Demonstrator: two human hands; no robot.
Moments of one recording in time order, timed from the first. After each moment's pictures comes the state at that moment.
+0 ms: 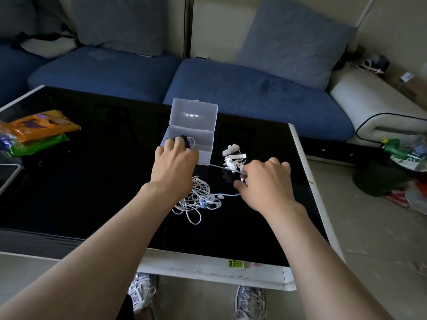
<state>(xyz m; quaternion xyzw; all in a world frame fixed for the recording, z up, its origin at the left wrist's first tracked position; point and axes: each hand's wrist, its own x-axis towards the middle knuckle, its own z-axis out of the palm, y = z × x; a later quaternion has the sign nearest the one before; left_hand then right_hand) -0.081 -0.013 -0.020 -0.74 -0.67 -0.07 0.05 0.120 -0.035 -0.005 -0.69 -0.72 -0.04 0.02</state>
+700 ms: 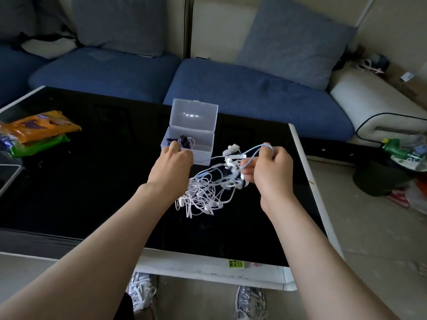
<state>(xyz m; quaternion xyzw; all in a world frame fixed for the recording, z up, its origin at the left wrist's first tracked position) -0.091 -0.009 -0.028 -0.73 -0.66 -0.13 -0.06 0.108 -0.028 0.004 -0.65 -0.39 0.37 0.54</state>
